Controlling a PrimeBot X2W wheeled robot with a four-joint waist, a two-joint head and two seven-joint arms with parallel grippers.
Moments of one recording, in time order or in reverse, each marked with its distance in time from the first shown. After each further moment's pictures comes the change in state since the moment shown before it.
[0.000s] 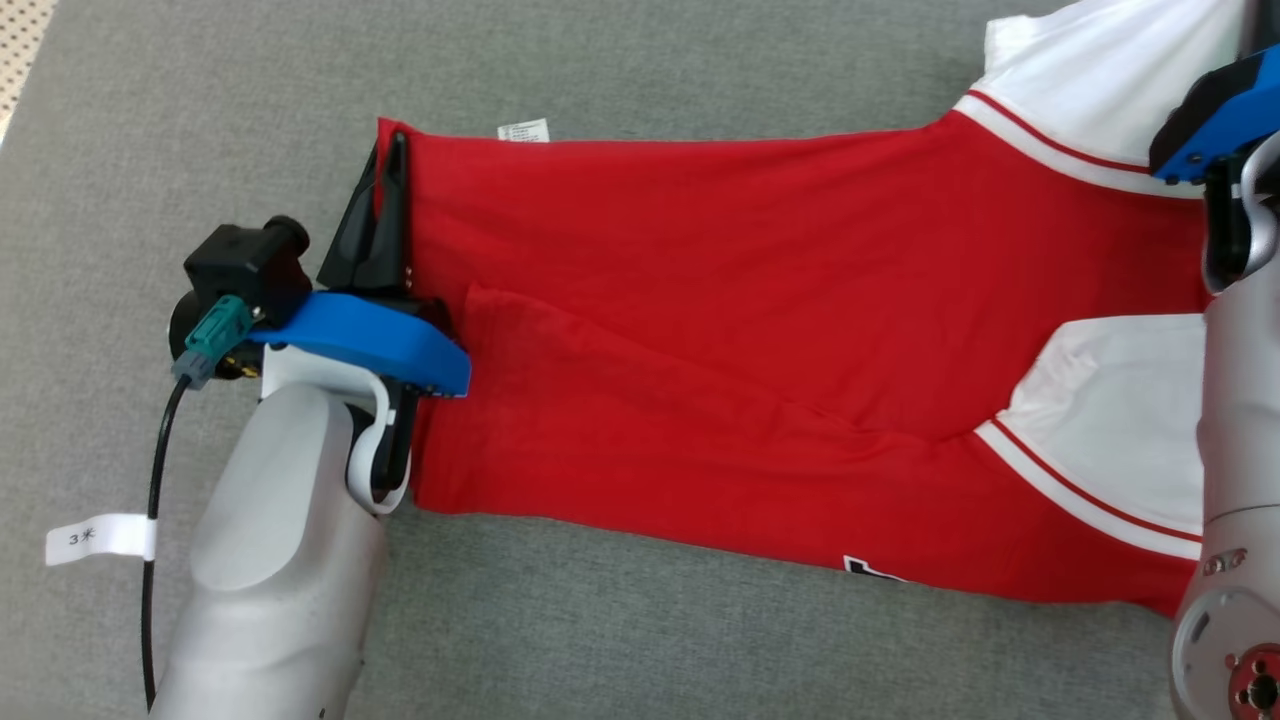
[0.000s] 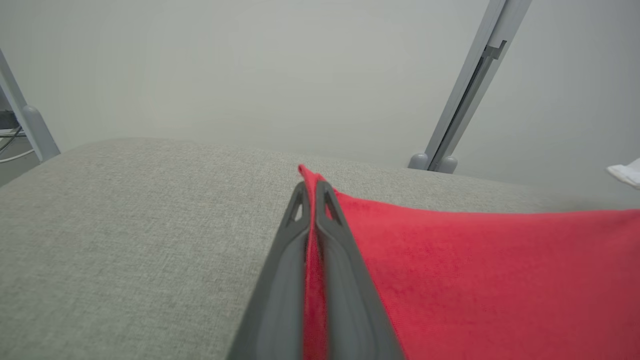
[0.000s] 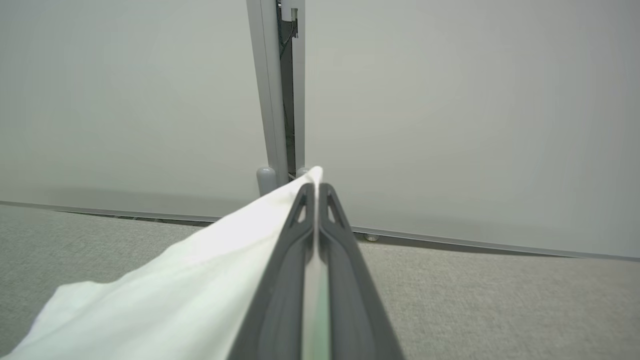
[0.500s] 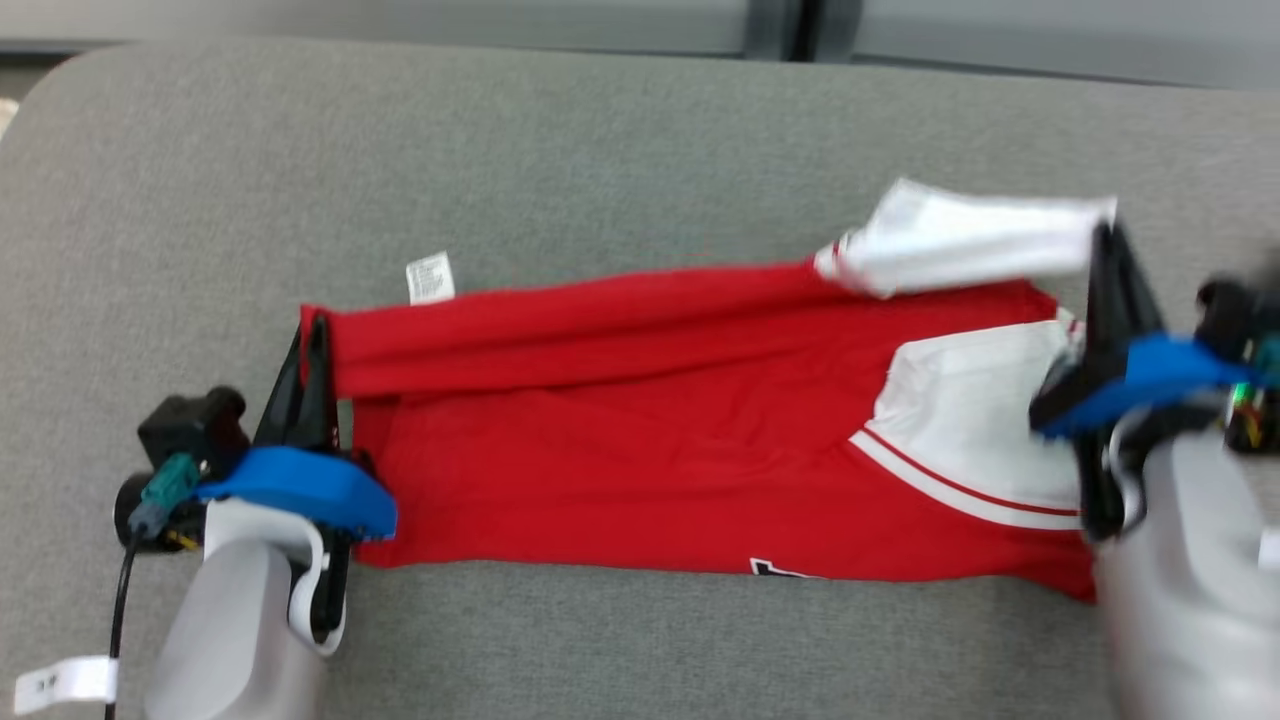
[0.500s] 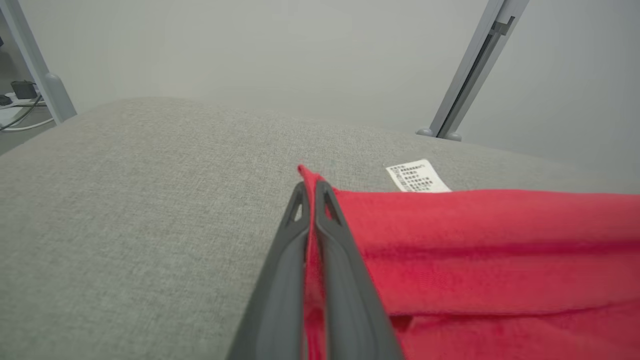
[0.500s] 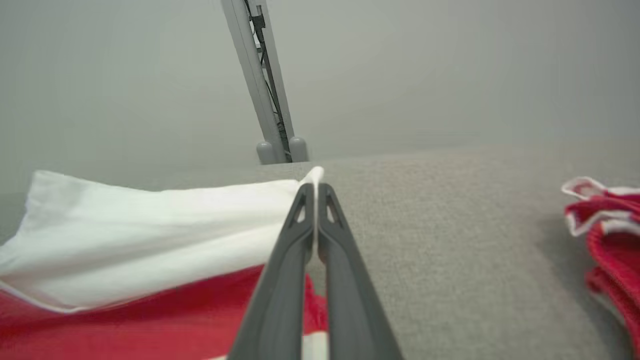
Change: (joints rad) left arm 0.212 0.045 0.125 0.025 0.048 0.000 0.000; right arm 0.398 0.048 0.196 -0.106 0.362 0.000 -0.117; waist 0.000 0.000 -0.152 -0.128
